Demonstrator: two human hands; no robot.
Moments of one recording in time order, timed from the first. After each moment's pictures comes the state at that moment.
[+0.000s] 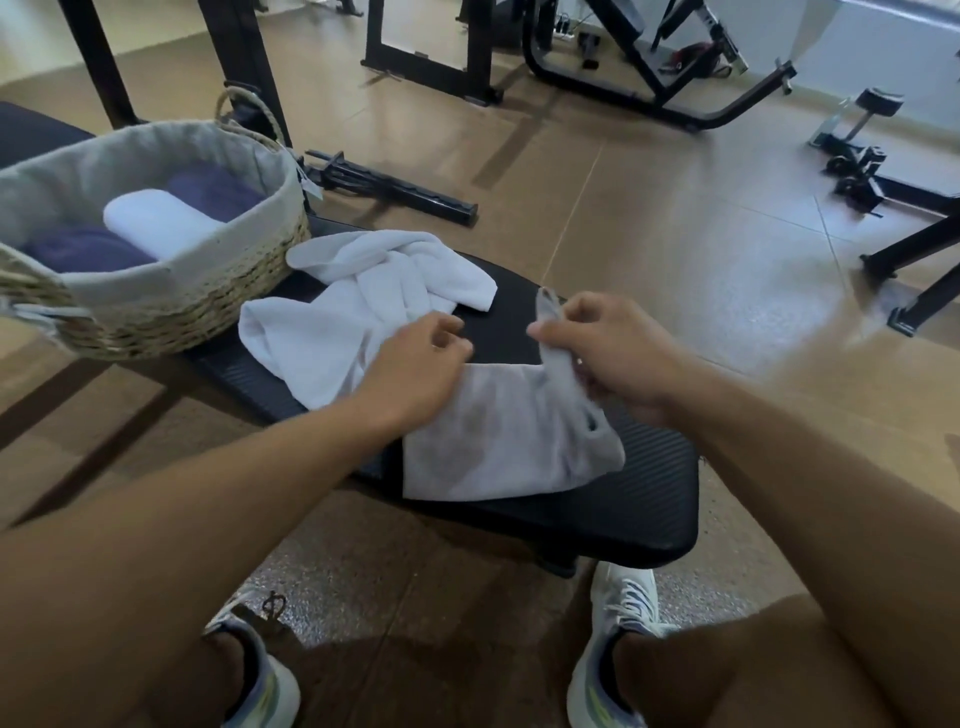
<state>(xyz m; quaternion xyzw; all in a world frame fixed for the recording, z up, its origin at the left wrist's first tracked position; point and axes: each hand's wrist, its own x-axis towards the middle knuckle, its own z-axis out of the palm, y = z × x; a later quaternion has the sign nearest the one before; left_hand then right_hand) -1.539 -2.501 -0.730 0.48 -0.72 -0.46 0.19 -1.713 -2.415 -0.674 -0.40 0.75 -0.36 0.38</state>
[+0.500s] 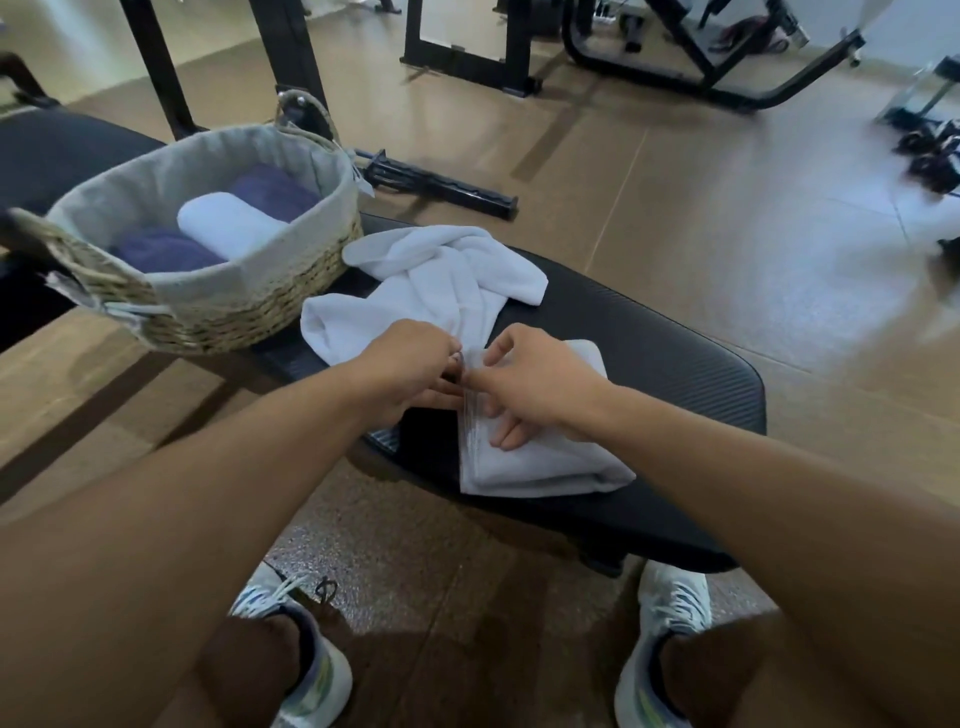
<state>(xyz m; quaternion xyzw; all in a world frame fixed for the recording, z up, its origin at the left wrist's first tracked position) -1.502 -2.523 -0.720 0.52 -0.52 -0.66 0.15 -1.626 -2.450 -0.707 -0.46 0.73 -0.25 0.44</state>
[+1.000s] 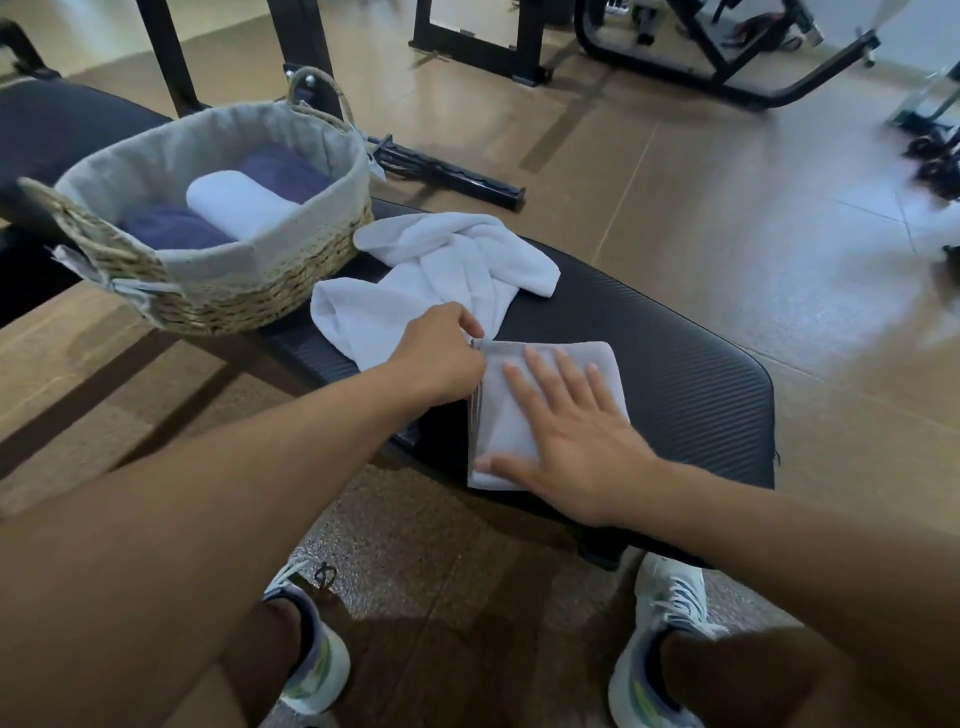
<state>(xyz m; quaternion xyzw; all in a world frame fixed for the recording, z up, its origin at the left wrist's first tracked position) -1.506 -2.527 -0.744 0.53 -0.70 -0.45 0.16 -1.641 -2.399 -0.753 -0.68 0.71 0.06 0.13</state>
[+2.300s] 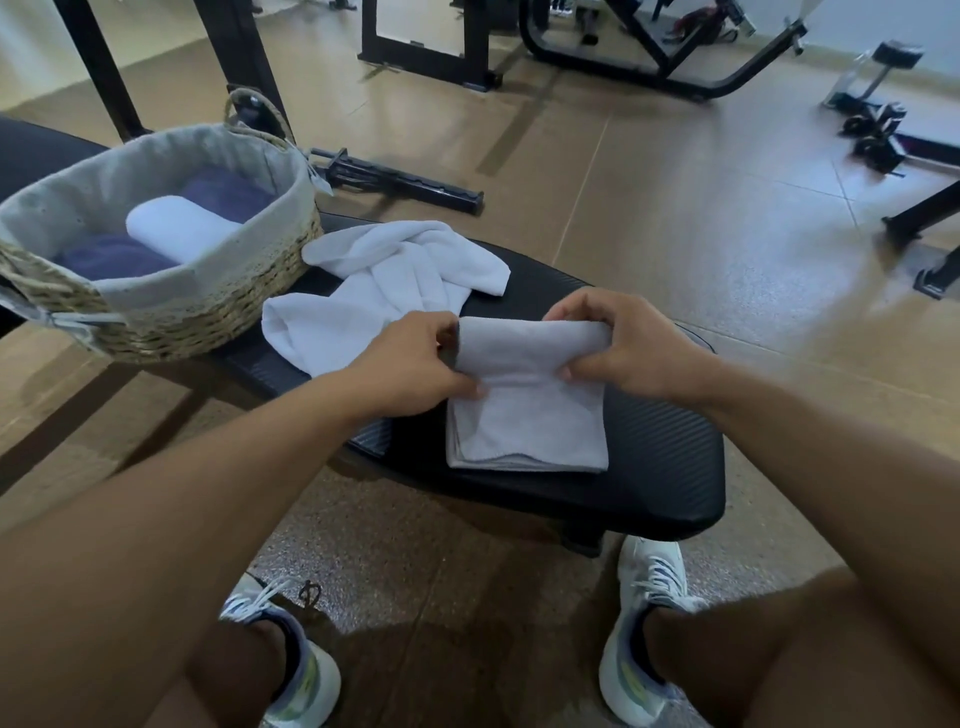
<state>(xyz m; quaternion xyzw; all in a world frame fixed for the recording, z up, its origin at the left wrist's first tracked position) -1.512 -2.515 -0.721 0.43 -0.82 -0.37 0.08 -1.744 -2.410 -0.711 -0.60 0.69 -0.28 0.28</state>
